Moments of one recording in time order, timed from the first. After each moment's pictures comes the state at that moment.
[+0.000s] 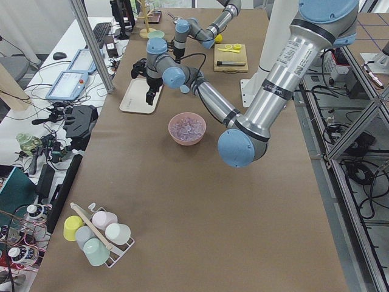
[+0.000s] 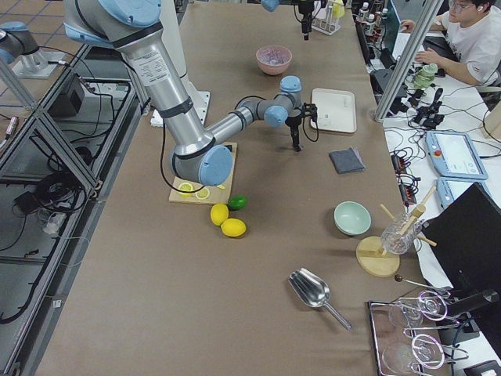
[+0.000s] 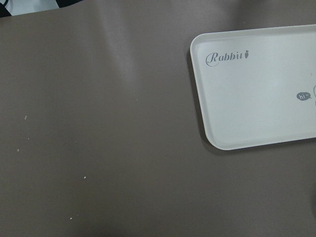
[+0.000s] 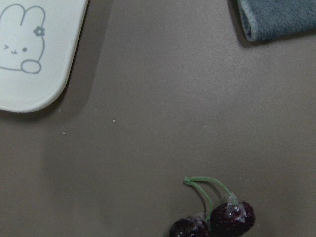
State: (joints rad) left arm -1.02 -2.08 -1.75 -1.67 -2.14 -0.67; right arm 0.69 -0.99 1.45 -1.25 1.89 1.01
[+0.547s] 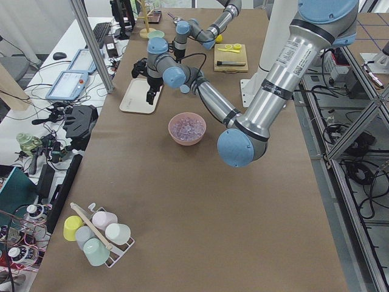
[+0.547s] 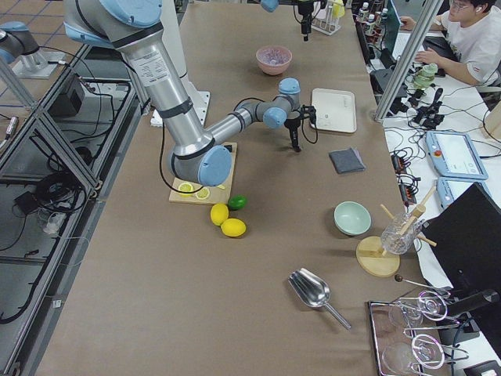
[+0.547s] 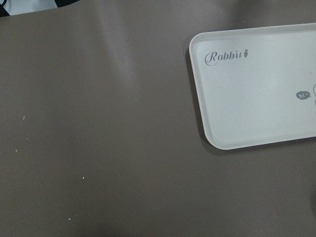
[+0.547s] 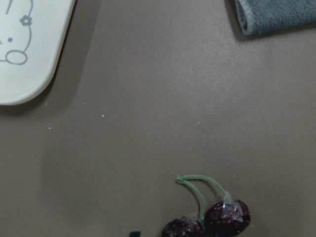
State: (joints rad) left arm -1.01 -2.09 -1.76 -1.68 -2.14 -0.68; right arm 0.68 -1.00 1.44 -1.25 1.86 1.00
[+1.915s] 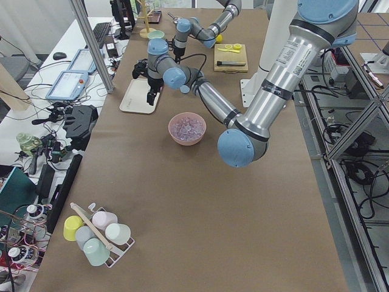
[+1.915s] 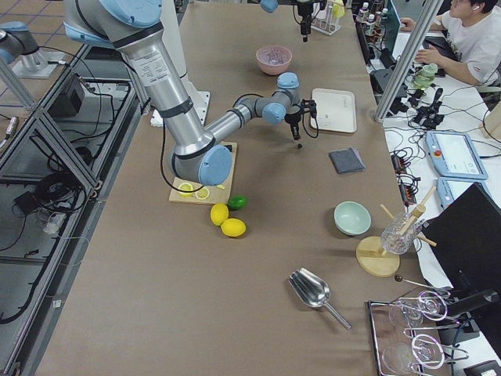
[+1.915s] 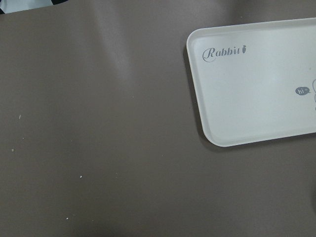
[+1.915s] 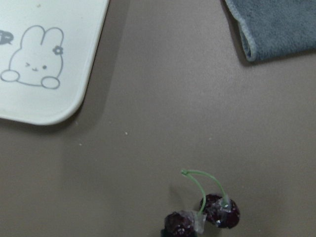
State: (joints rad) left arm -1.01 -2.08 -1.75 -1.68 -2.13 -0.67; right arm 0.70 -0.98 1.50 -1.28 1.85 1.02
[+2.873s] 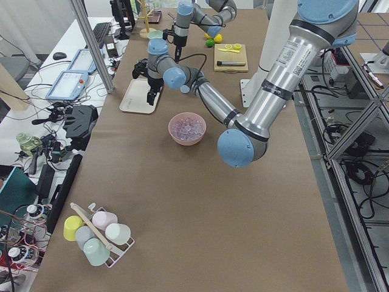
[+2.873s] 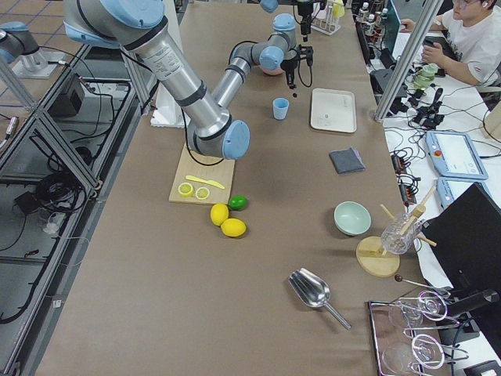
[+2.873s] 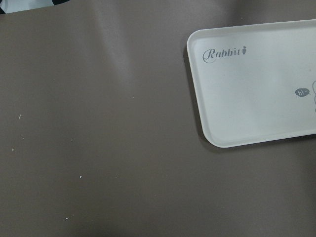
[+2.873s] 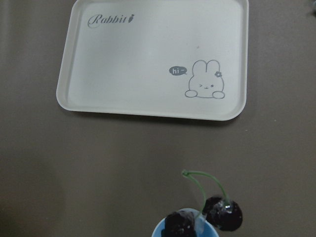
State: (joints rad) left arm -1.01 -2.08 -1.75 -1.68 -2.13 -0.67; right arm 0.64 -0.73 1.63 -1.54 1.88 1.19
